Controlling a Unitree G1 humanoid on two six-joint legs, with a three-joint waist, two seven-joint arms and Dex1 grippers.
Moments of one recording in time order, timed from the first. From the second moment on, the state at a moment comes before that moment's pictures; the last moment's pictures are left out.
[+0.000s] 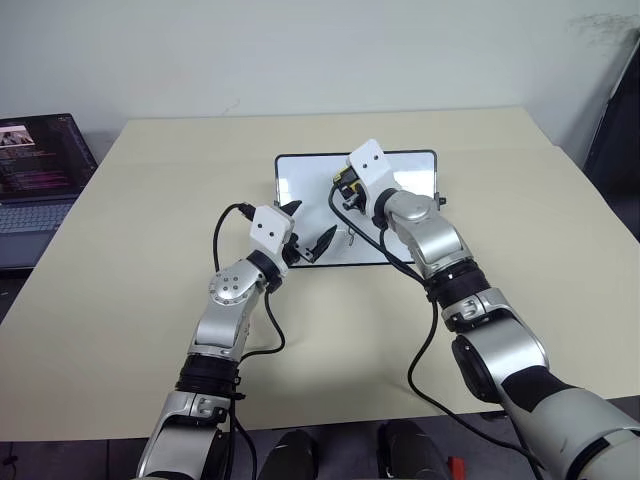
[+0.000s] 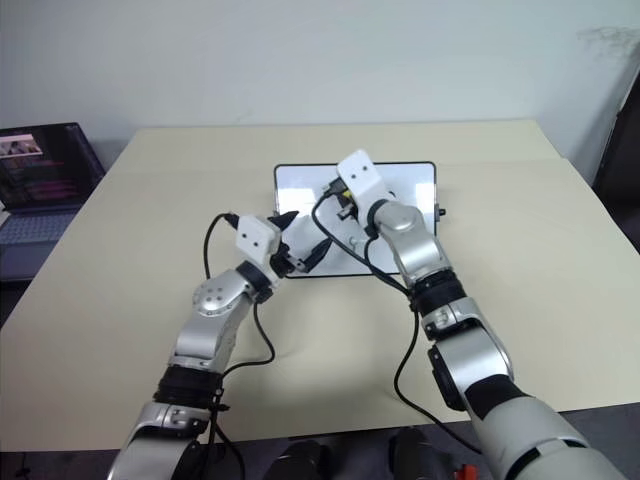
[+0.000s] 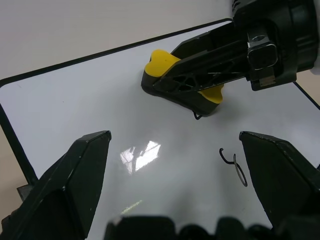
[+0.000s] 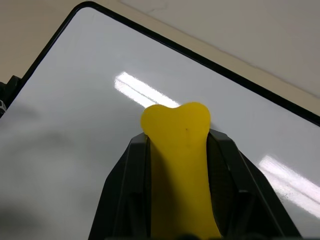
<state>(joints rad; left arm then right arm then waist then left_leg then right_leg) -0.46 0.27 -0.03 0.22 -0.13 -0.05 -0.52 -1.06 -0.07 0.16 0.66 -0.08 0.32 0.33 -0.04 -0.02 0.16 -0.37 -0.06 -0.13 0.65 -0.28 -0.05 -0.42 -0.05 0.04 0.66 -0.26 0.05</state>
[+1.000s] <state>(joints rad) -0.48 0.26 -0.04 0.21 -0.13 -0.05 -0.53 -0.89 -0.22 0.11 0.39 -0.07 0.46 0.36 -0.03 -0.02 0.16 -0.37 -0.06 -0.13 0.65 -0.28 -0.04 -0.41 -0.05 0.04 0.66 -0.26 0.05</state>
